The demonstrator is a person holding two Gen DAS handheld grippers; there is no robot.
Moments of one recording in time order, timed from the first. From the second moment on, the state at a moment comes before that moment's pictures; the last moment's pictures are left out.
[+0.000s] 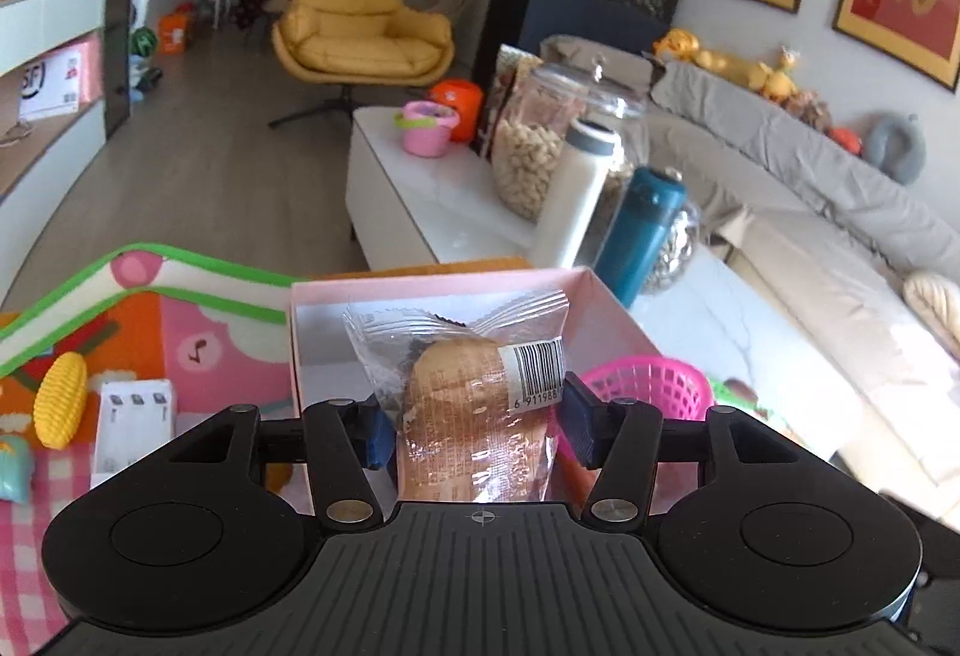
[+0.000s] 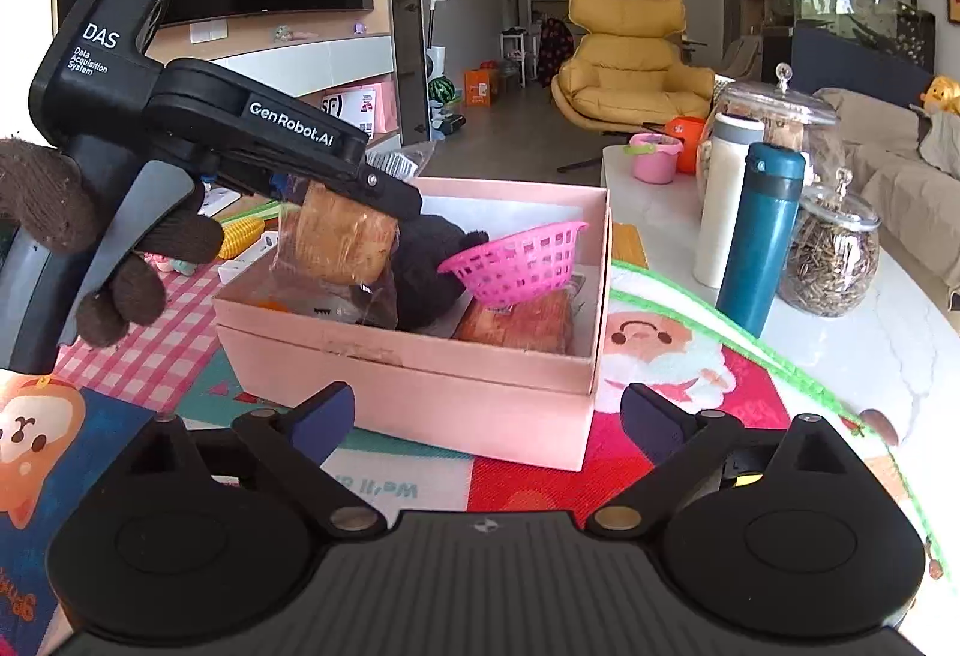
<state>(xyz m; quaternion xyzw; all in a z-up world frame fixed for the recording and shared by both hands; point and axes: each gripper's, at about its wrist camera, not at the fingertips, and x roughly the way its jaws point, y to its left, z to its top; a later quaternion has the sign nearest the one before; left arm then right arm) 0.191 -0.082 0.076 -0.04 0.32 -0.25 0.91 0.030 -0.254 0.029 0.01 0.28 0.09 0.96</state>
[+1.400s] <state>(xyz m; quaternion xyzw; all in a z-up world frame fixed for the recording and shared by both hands) 0.121 0.049 0.063 -0.05 0.24 -0.09 0.96 0.026 -0.246 0.009 -0.01 0.29 0.07 0.95</state>
